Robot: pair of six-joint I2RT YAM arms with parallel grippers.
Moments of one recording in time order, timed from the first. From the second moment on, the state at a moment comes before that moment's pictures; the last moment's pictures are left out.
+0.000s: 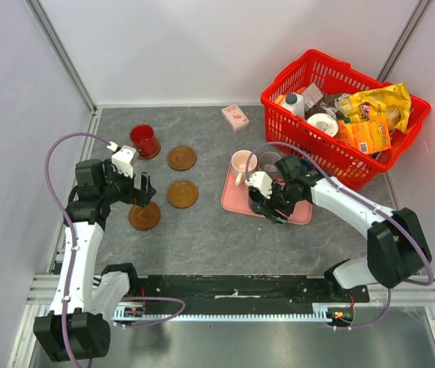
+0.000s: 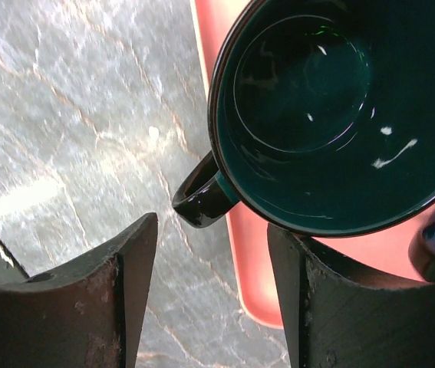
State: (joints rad) left arm 0.11 0.86 0.80 -0.59 0.47 0.29; right arm 0.47 1.41 0.91 -0.71 -0.34 -0.64
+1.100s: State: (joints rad) left arm 0.12 0.88 0.80 -0.59 0.47 0.29; right arm 0.63 1.52 1.04 -0.77 -0.44 -0.71
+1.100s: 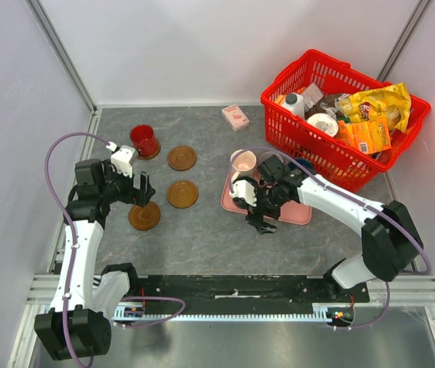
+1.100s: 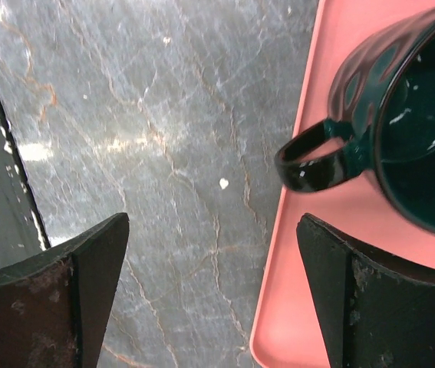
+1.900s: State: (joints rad) left arm 0.13 0.87 0.80 -0.59 0.49 0.29; right arm 0.77 1.65 1.20 -0.72 -0.47 -0.69
